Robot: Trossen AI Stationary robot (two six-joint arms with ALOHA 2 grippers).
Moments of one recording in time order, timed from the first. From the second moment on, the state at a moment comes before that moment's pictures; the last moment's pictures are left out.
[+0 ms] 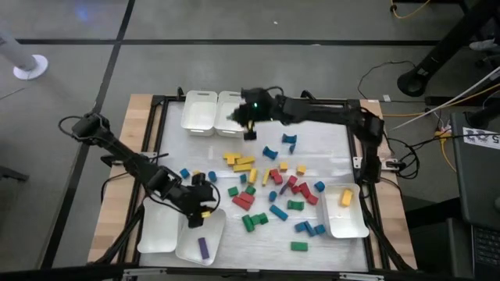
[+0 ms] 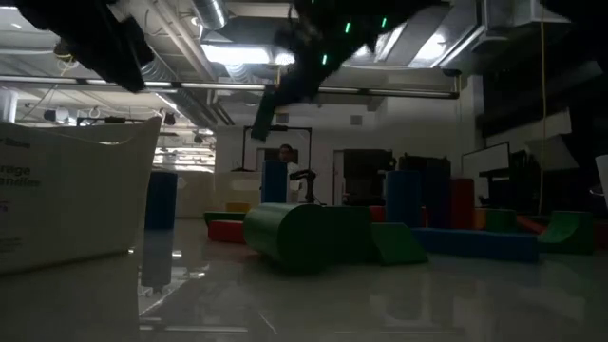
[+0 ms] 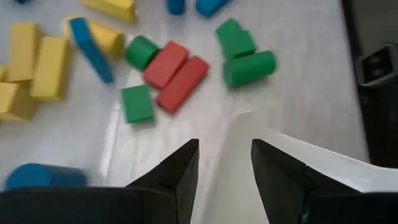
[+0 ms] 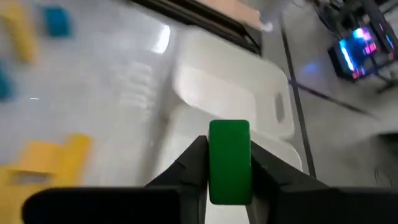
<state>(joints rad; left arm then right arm) -0.56 1.32 0.85 -0.43 -0.32 -0.59 -0.31 1.97 1.67 -0.29 -0.05 -0.58</state>
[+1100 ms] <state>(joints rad) -0.39 1.32 0.85 -0.49 -0.32 -0.60 -0.41 2.13 1.67 -0.18 0.14 -0.53</state>
